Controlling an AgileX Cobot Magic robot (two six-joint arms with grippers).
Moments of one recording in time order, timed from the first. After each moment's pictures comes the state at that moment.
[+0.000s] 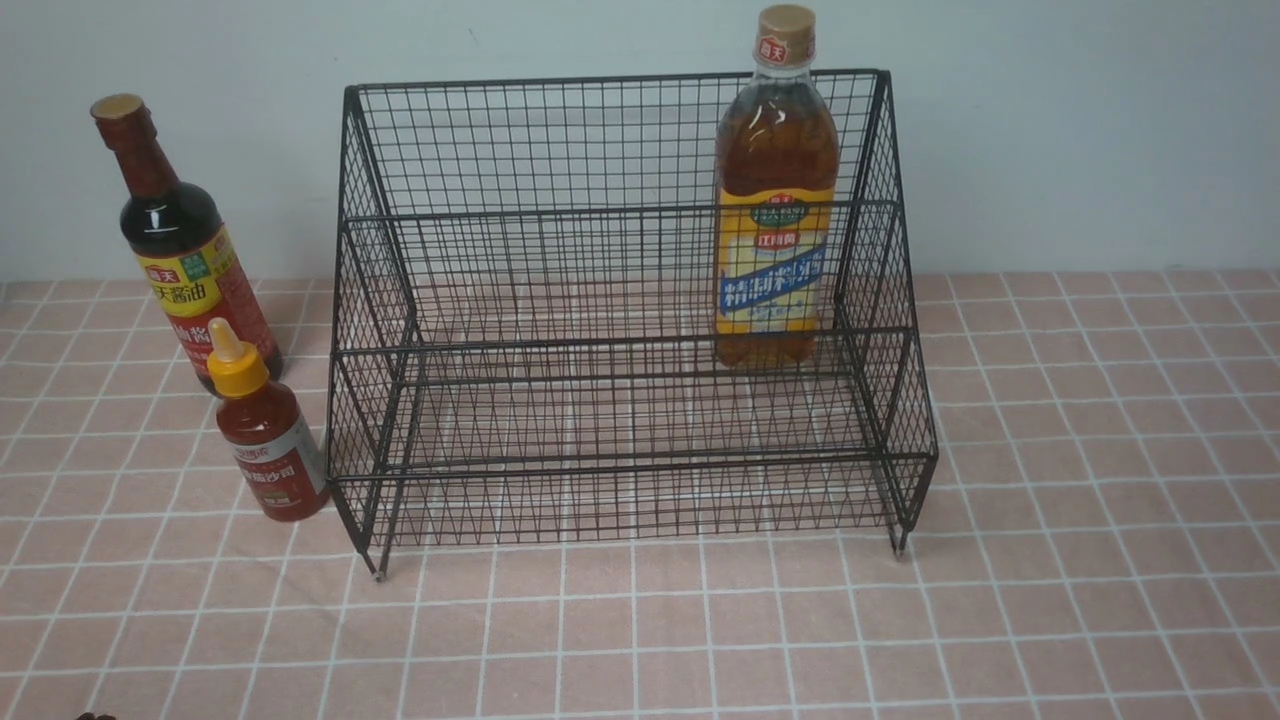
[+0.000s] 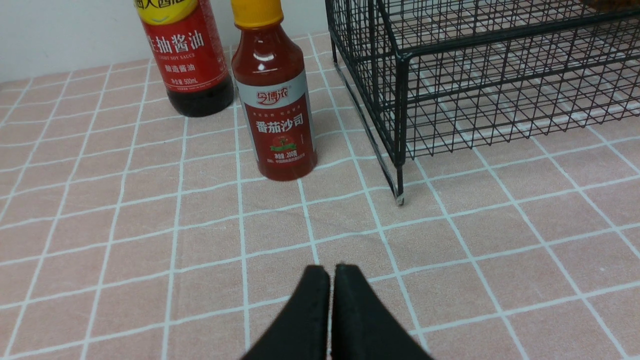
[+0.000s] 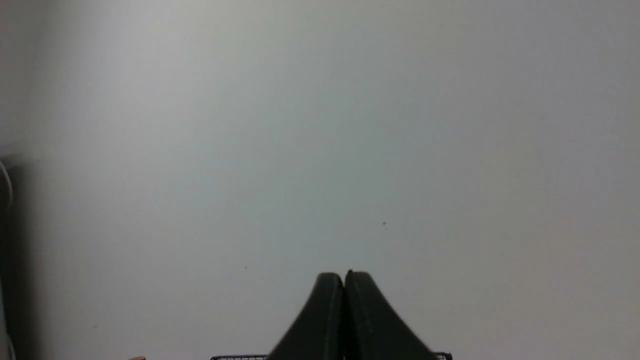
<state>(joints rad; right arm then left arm) 0.37 -0.02 -0.31 -0.10 0.01 0.32 -0.08 -0.01 0.03 -0.09 0.37 0.18</state>
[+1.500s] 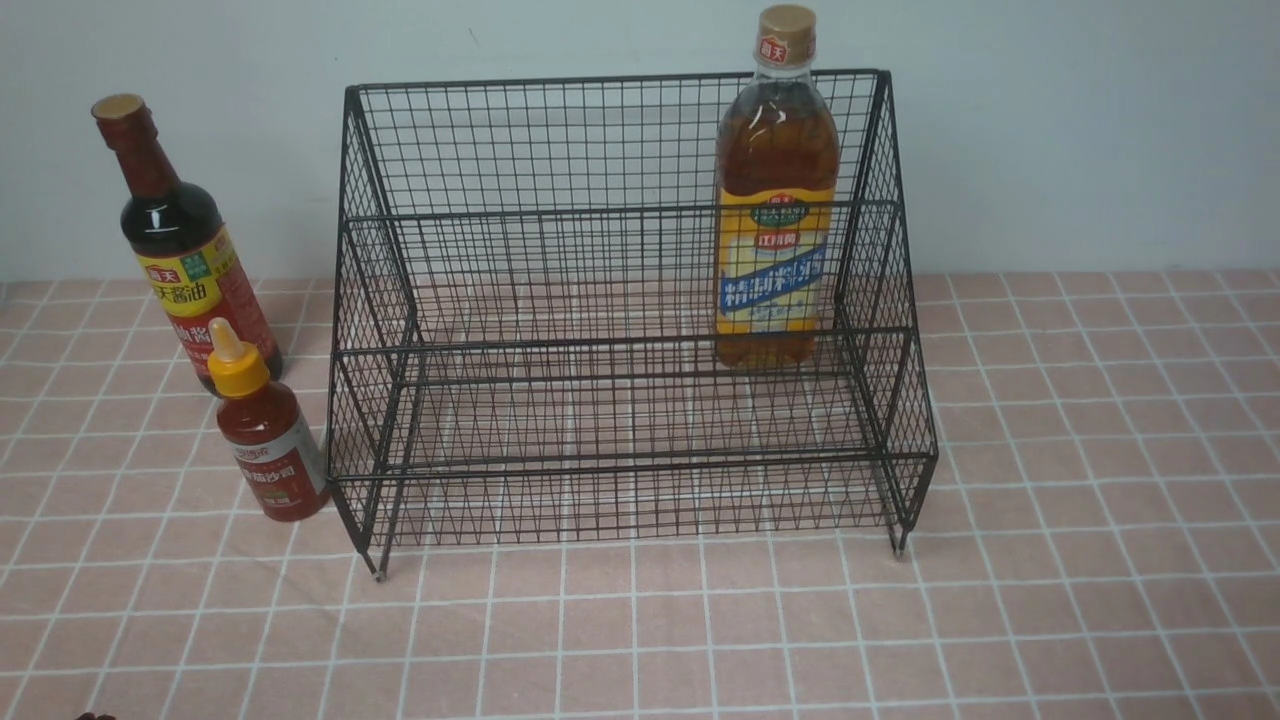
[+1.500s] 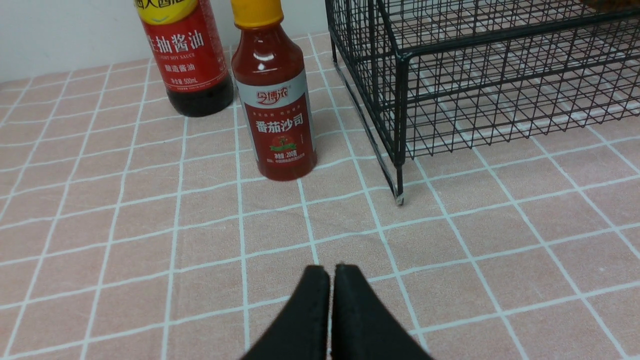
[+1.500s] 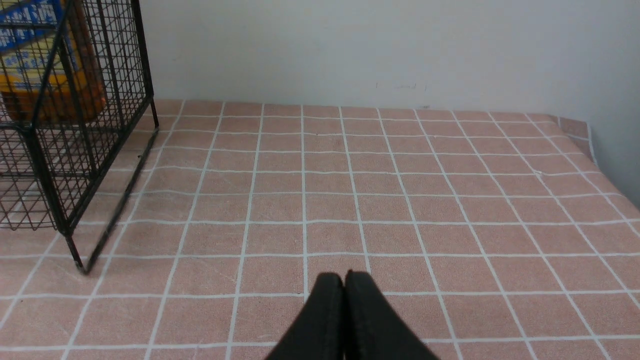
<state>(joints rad) -0.11 -0.01 0.02 0.17 0.38 -0.19 -0.08 -0.01 0.03 -0.09 0.37 0.18</state>
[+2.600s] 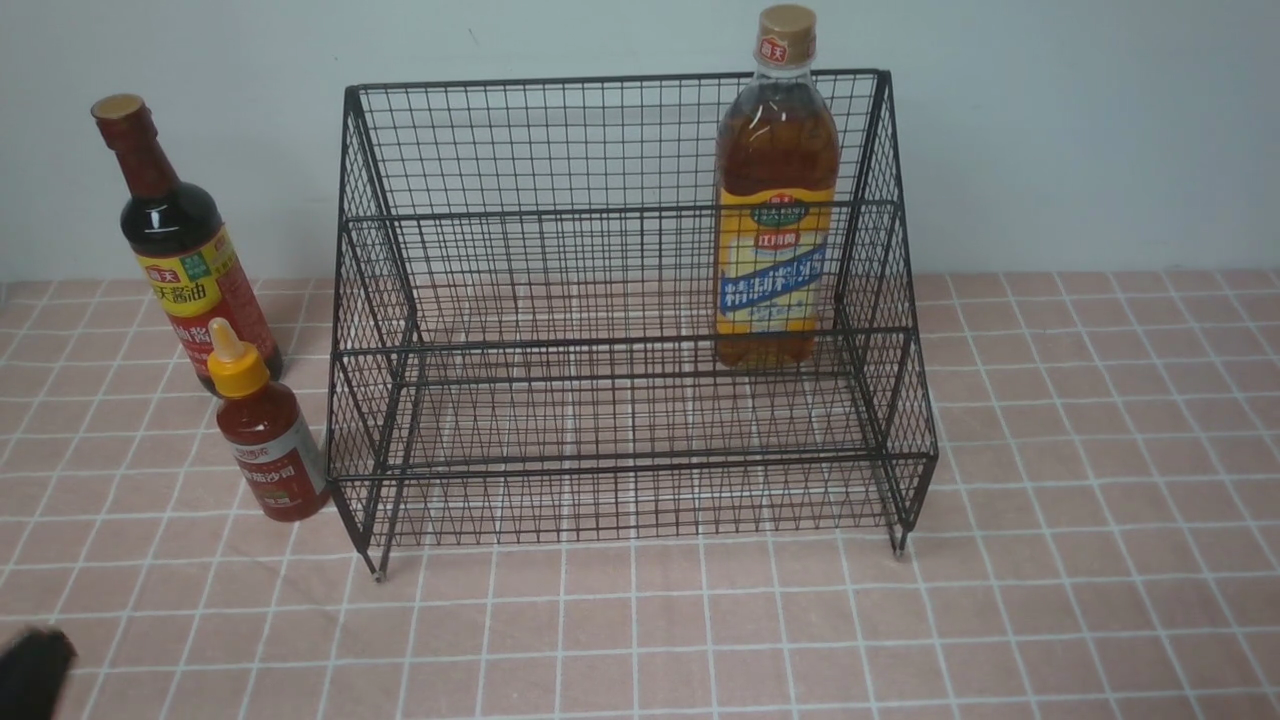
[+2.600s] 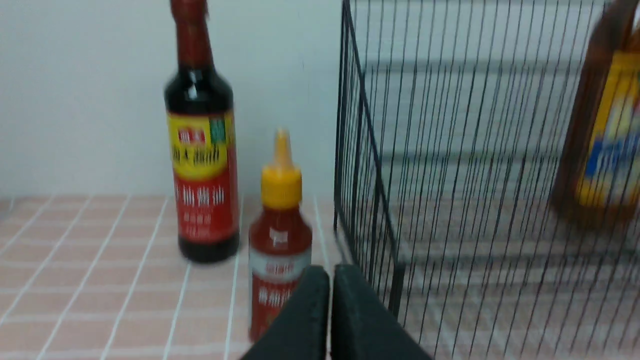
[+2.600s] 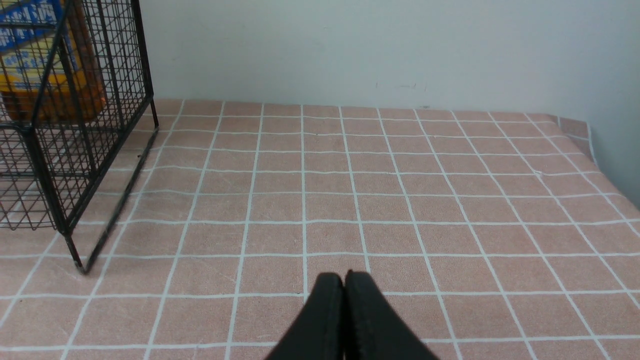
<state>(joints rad) -0.11 -0.01 0.02 0.17 0.38 -0.19 -0.08 -0.01 0.03 -0.22 0.00 0.10</state>
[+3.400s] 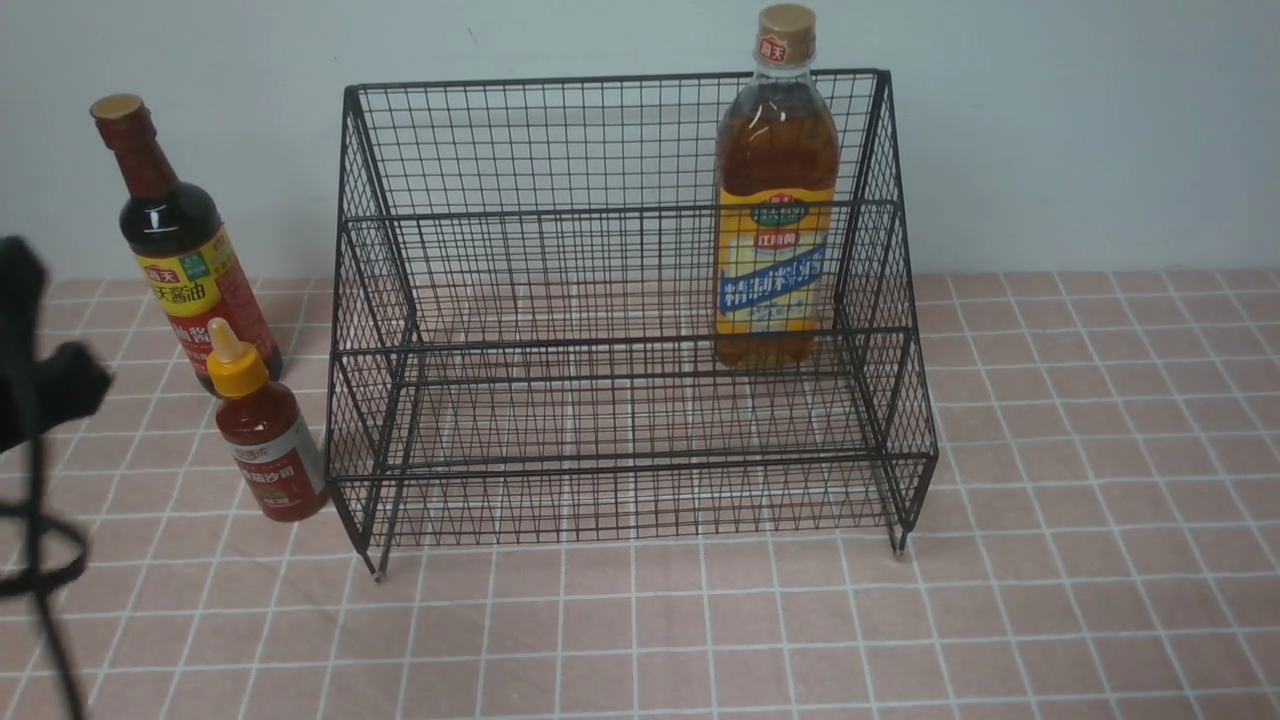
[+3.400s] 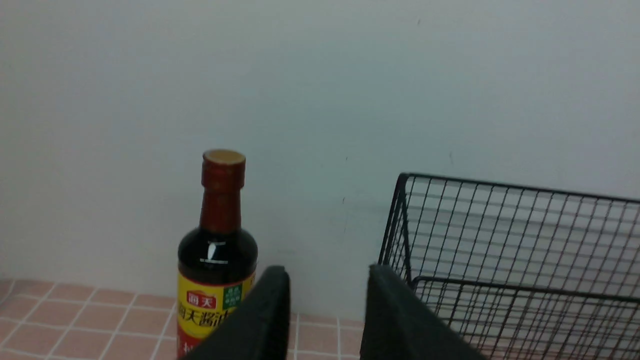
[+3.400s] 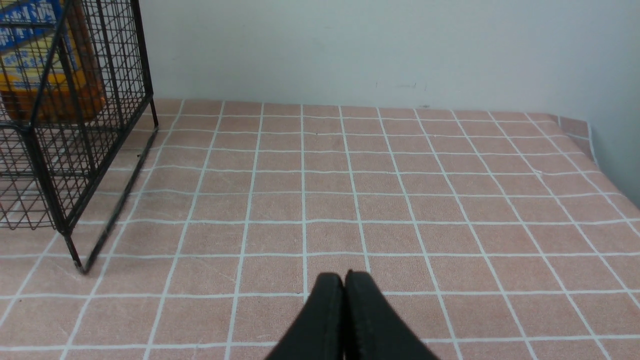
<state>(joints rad) -0.11 -0.01 0.02 0.17 0.38 -0.19 -0.08 0.88 -0.42 -0.26 -0.39 0.07</state>
